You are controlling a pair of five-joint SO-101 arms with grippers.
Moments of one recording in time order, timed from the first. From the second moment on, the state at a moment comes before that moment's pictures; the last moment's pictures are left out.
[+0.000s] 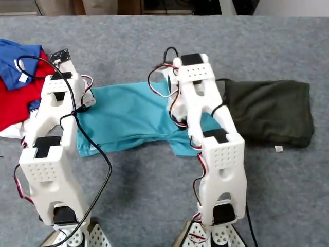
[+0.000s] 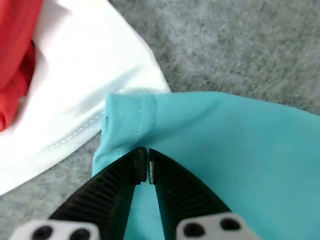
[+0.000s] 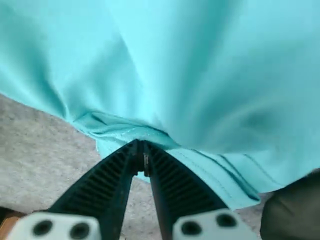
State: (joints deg) left arm -10.1 26.1 -0.6 57.2 8.8; right arm -14.8 40.0 -25.7 100.9 15.7
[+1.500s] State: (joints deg) left arm -10.1 26.1 -0.6 57.2 8.8; right arm -14.3 38.8 -25.3 95.9 19.0
